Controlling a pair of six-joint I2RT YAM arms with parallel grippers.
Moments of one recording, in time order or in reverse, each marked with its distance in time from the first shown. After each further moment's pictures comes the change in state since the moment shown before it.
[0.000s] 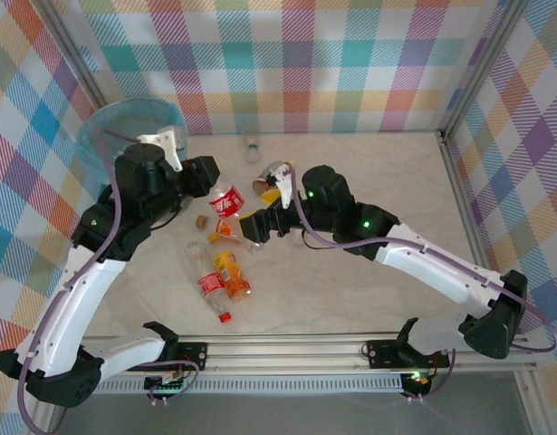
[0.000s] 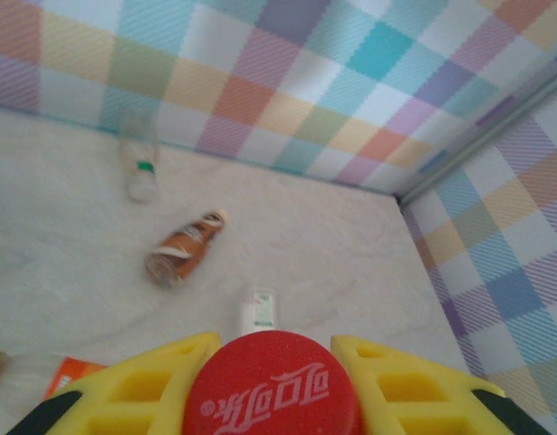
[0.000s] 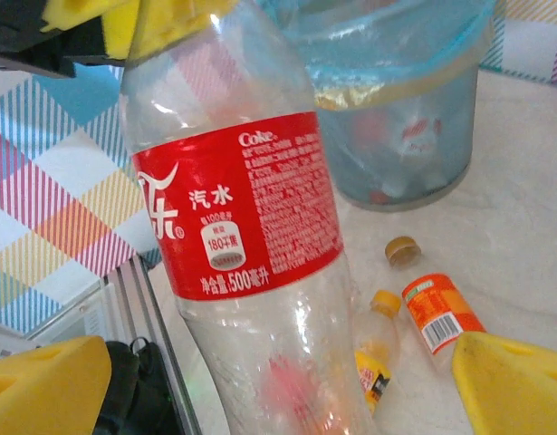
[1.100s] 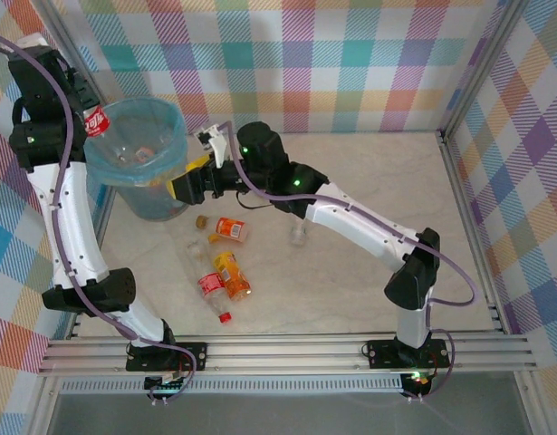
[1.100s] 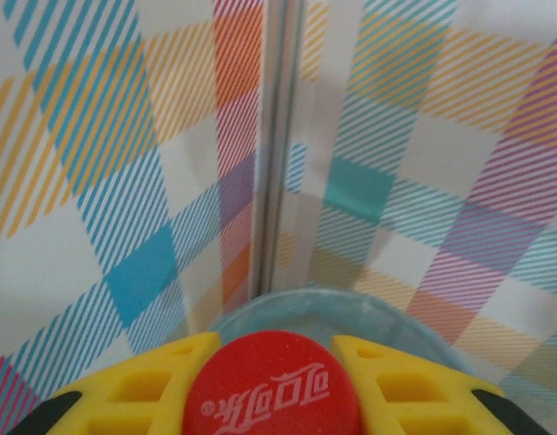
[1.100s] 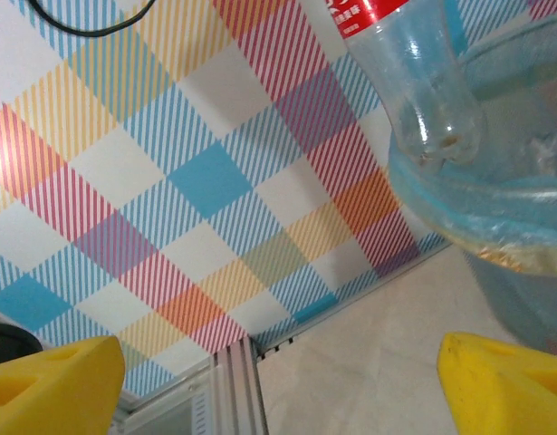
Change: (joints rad) left arm 0.703 0.546 0.769 -0.130 -0.196 0.396; right arm 0.036 0.533 0.642 0.061 -0.240 0.138
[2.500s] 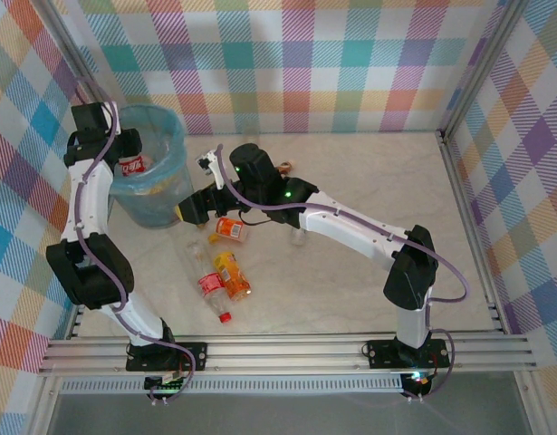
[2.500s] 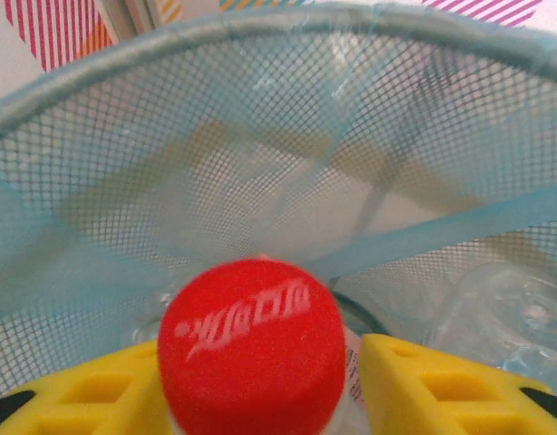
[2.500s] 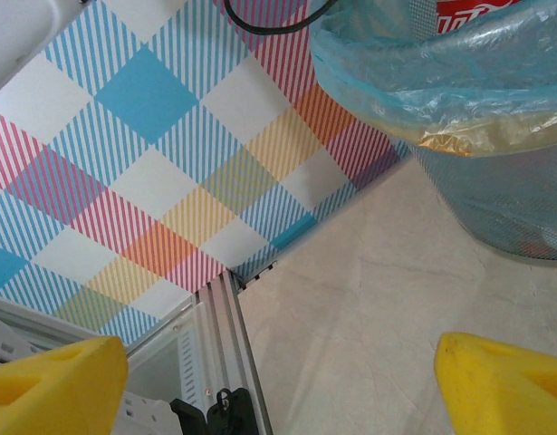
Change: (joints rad) left arm 0.061 0.073 -0.621 0.331 0.335 0.195; right arm 0.006 0.002 -0.166 -0.010 0.003 0.021
